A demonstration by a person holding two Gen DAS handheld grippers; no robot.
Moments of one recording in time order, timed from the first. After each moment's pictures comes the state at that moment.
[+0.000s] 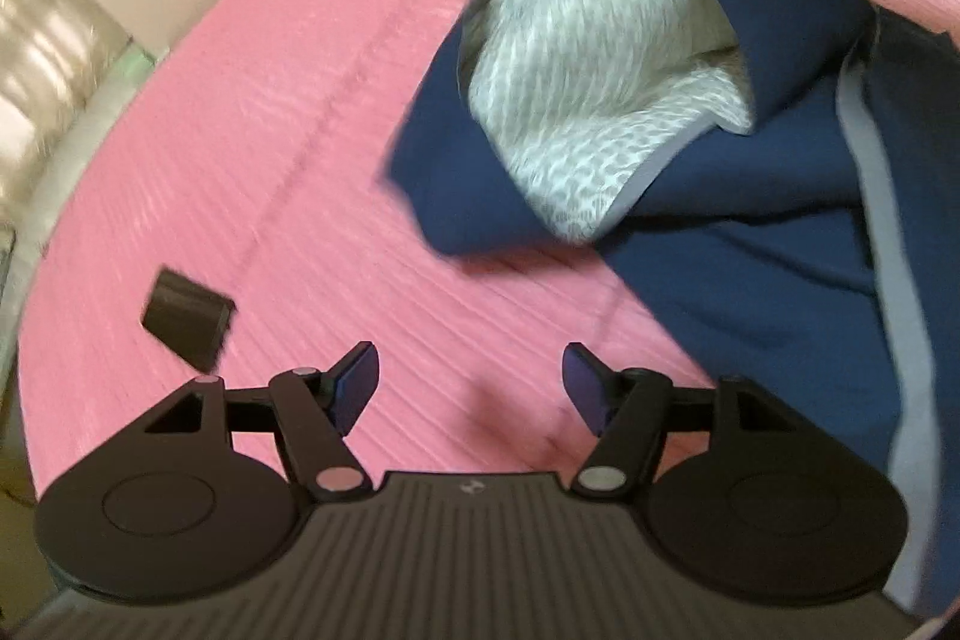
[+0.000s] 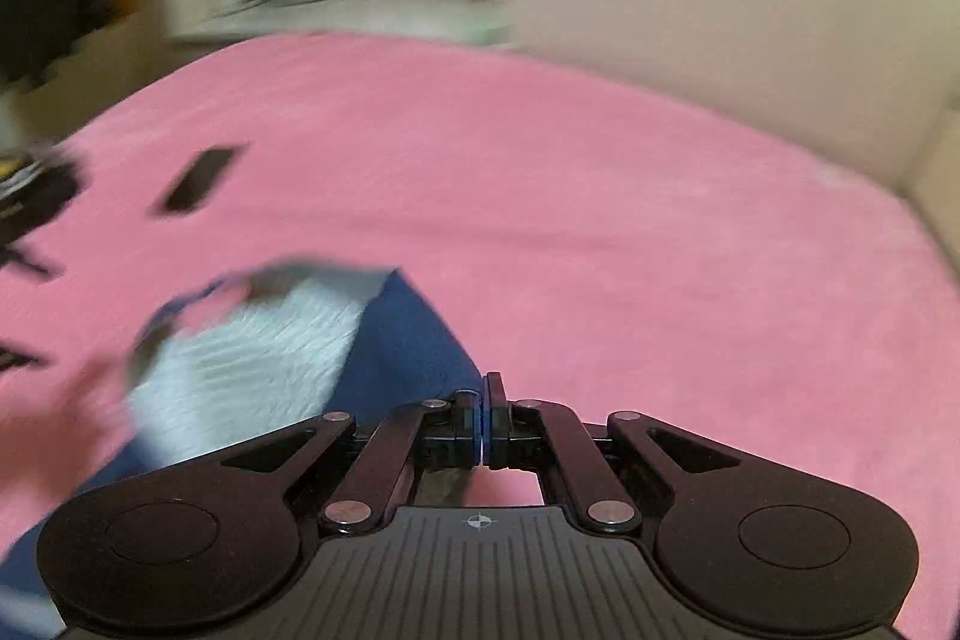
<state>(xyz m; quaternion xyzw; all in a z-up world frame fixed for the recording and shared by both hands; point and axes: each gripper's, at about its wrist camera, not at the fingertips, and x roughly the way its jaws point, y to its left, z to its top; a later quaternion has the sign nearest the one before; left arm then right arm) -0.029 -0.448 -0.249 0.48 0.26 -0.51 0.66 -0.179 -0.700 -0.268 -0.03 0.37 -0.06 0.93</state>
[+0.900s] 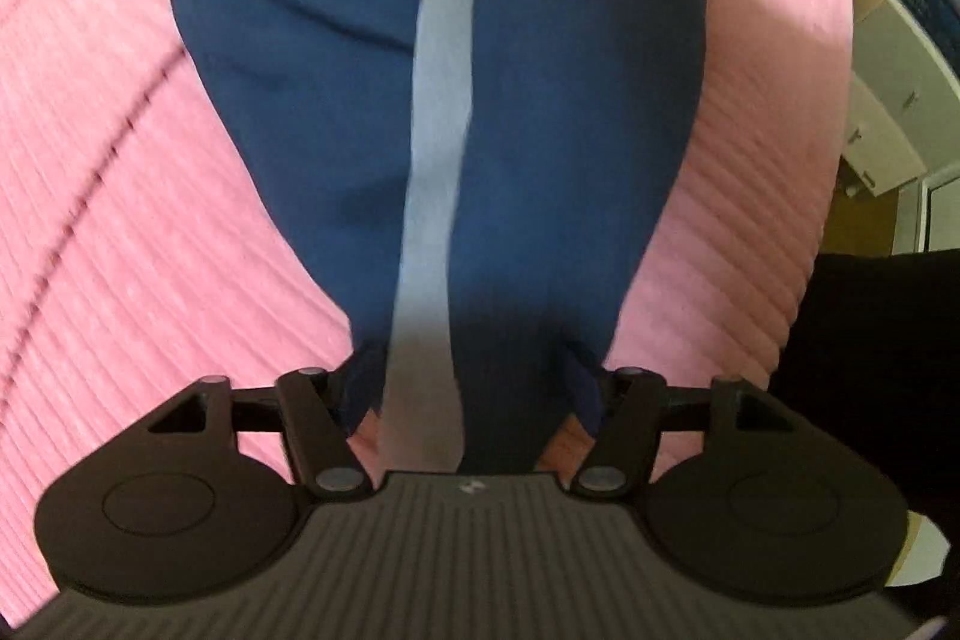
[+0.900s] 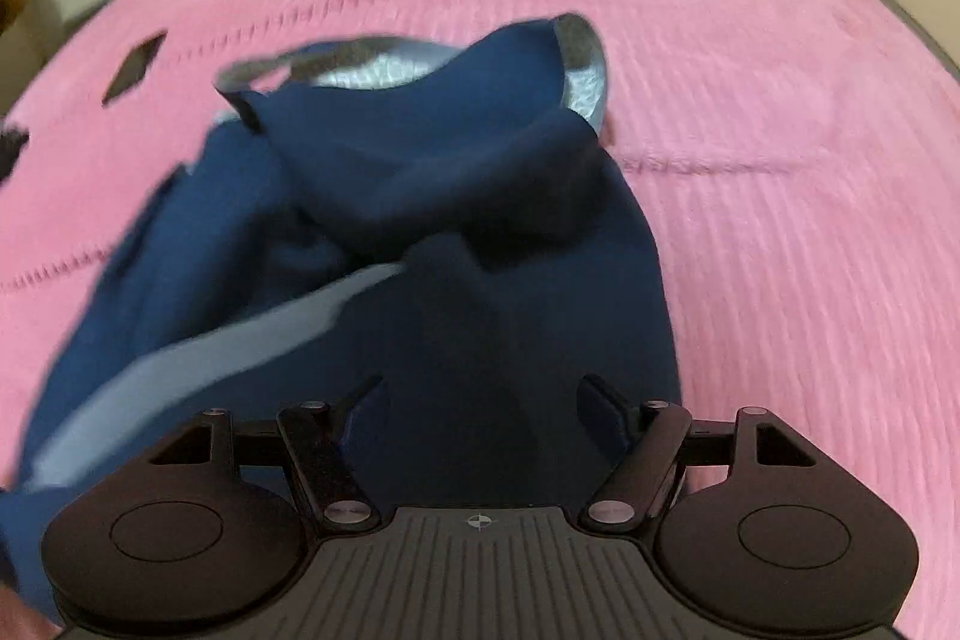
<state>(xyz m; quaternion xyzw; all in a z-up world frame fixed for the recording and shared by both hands) -0.173 -0.358 -0.297 0.42 0.46 -0.58 0.52 -0.294 -0.661 -0.363 0.11 0.51 -0.09 0.85</state>
